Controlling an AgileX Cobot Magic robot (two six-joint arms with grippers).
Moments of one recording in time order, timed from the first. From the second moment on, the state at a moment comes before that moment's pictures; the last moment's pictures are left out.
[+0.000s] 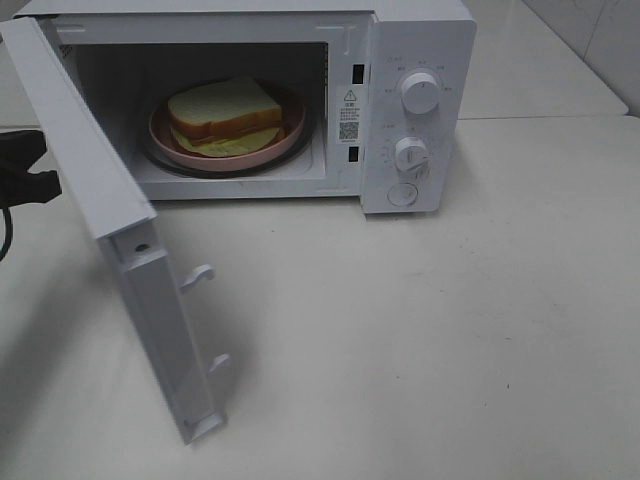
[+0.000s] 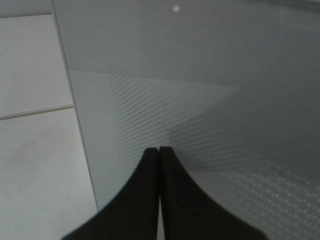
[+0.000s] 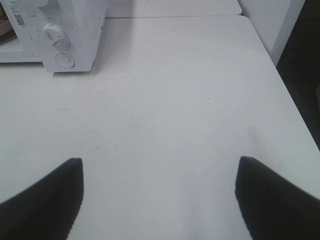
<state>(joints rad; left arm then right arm) -0.07 1.67 -0.46 0.34 -0.93 -0.19 0.09 0.00 -0.50 -0.12 1.01 0.13</state>
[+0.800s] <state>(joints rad) -0.43 1.81 -0.71 0.02 -0.85 -0.08 0.09 0.00 -0.50 -0.12 1.01 0.13</state>
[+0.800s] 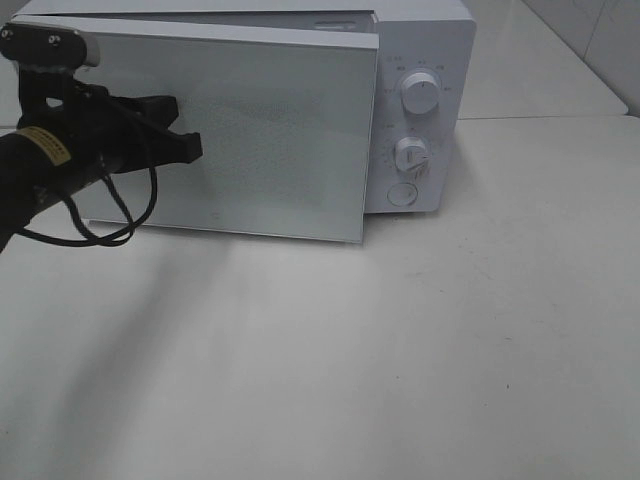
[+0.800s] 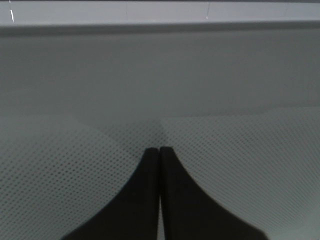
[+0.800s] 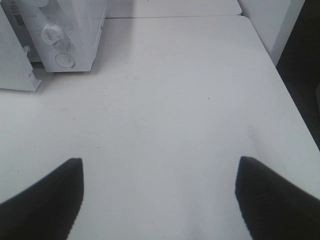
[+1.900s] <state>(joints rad) -0.63 2.03 -1.09 -0.09 -0.63 0.02 0.09 0.00 -0.50 -0.12 1.01 0.13</state>
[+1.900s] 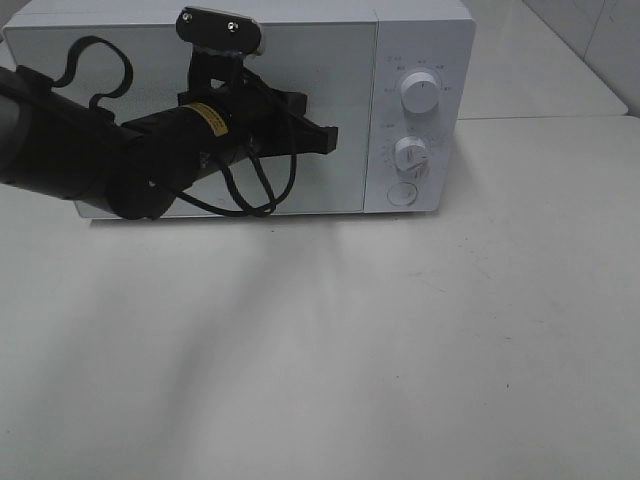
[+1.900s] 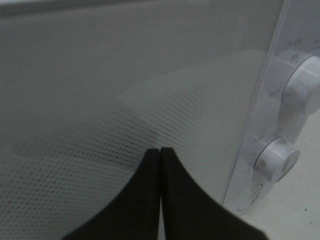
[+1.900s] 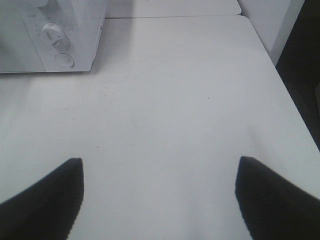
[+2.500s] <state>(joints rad) -0.66 2.03 -1.12 -0.14 -0.58 0.02 0.09 0.00 -0.50 -0.12 1.01 0.13</state>
